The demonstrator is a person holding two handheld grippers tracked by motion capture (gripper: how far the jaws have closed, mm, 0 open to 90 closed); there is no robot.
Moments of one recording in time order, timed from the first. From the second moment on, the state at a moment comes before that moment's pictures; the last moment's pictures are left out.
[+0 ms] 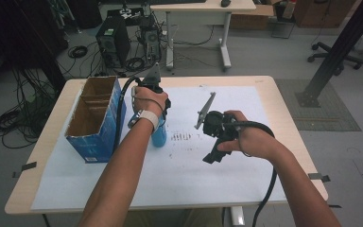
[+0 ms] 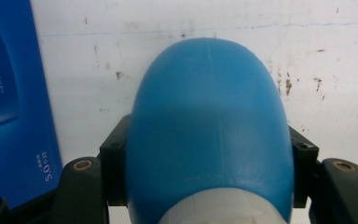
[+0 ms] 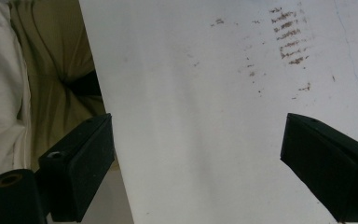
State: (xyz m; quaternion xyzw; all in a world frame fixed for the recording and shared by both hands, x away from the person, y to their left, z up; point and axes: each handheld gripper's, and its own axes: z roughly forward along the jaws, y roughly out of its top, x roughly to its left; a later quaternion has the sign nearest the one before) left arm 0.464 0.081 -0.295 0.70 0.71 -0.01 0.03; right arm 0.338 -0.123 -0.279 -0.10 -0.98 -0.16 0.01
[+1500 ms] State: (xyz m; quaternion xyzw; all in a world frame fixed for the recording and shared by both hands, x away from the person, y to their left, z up) left arm 0.430 0.088 -0.212 0.74 0.67 0.00 0.05; right arm 0.320 -0.115 -0.264 -0.10 -0.98 -0.16 -0.01
